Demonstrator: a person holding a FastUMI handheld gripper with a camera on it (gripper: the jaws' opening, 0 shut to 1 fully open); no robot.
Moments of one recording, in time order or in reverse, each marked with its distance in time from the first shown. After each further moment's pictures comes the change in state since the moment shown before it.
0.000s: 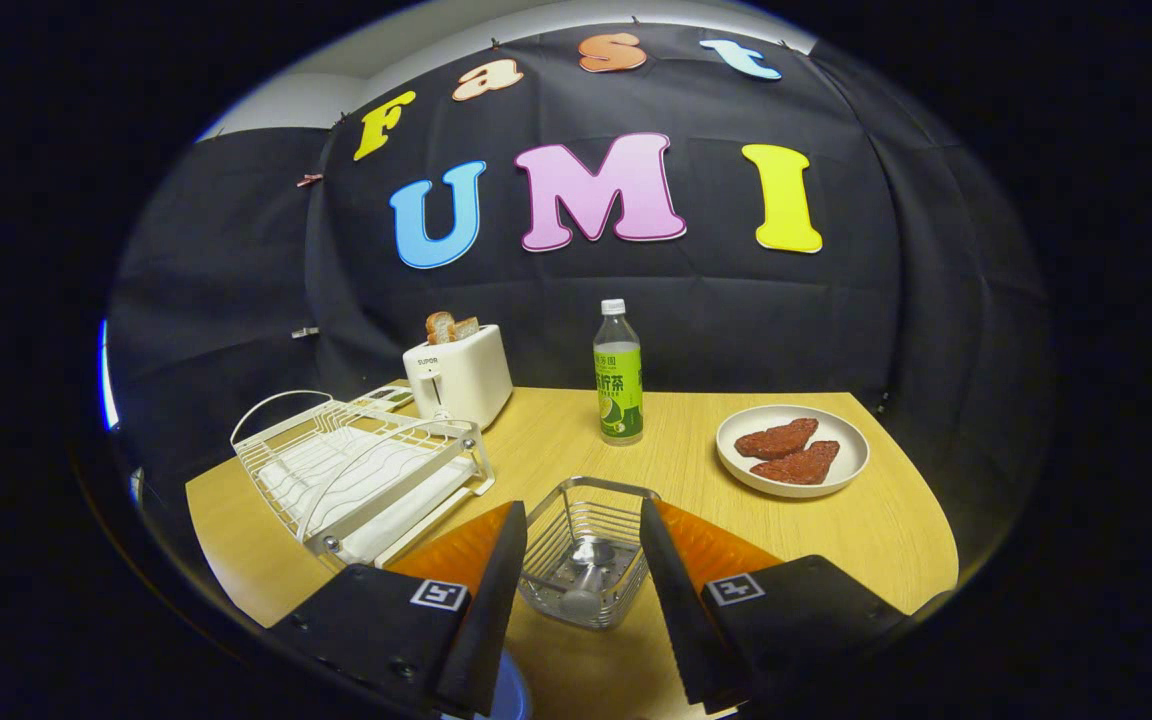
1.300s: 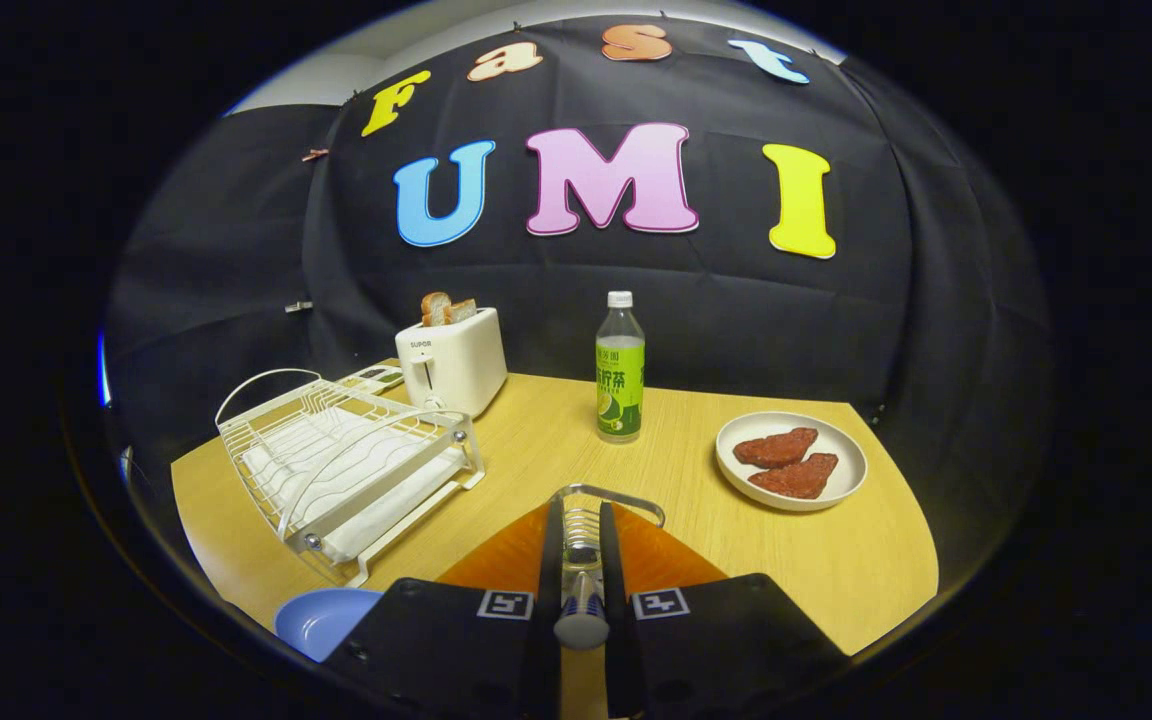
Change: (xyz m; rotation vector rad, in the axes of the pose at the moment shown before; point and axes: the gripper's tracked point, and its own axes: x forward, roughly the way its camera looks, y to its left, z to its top) arm 0.007 0.000 0.013 -0.064 0.053 -0.024
